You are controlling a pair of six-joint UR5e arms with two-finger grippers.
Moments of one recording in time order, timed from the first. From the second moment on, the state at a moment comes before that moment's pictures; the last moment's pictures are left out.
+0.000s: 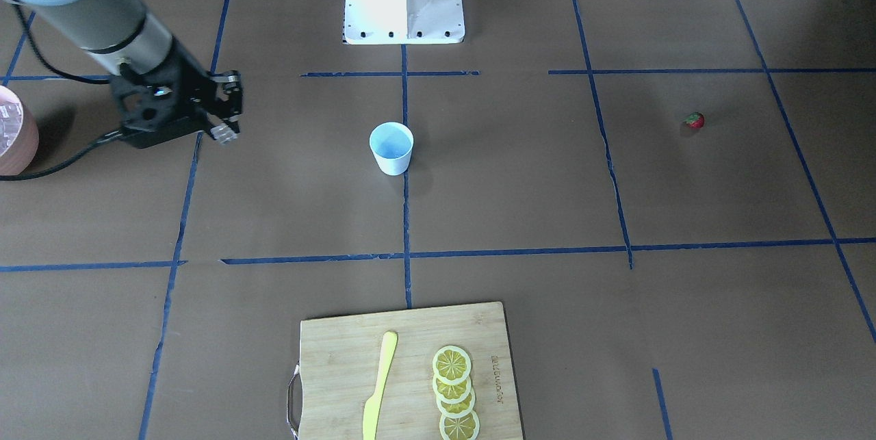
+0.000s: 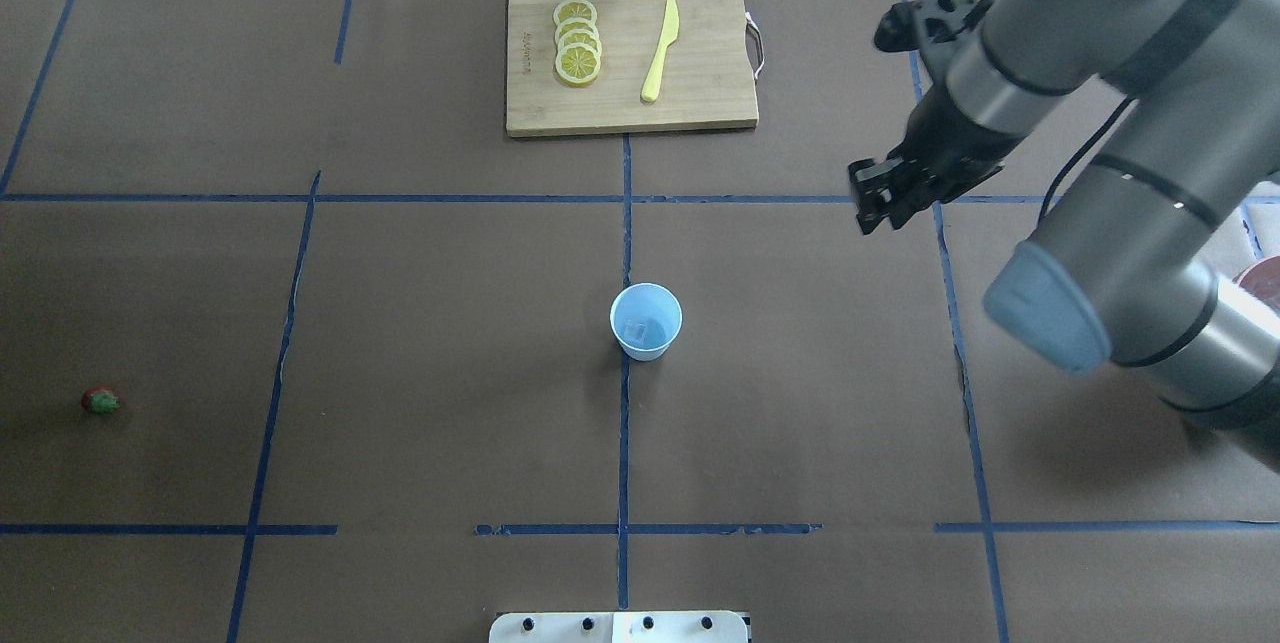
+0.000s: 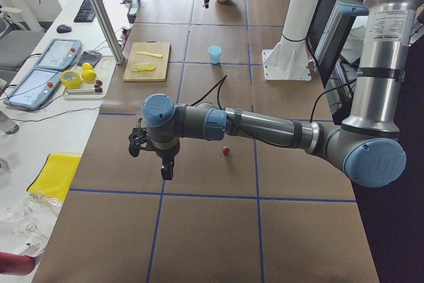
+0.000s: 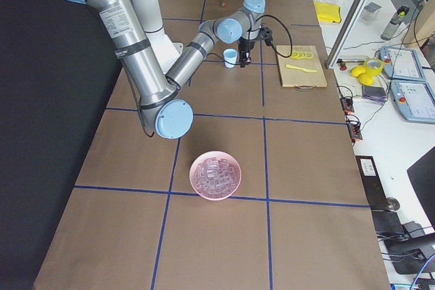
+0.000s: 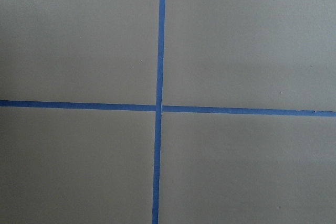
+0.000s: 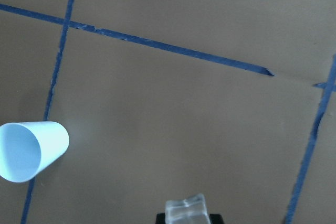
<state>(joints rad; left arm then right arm) -1.58 -1.65 -1.67 -1.48 -2.41 -0.09 0.80 -1.06 1.96 -1.81 2.20 0.76</state>
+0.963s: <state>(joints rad) -1.58 -1.65 -1.67 -1.48 -2.41 -0.09 0.50 -0.74 1.64 -1.75 1.94 1.10</state>
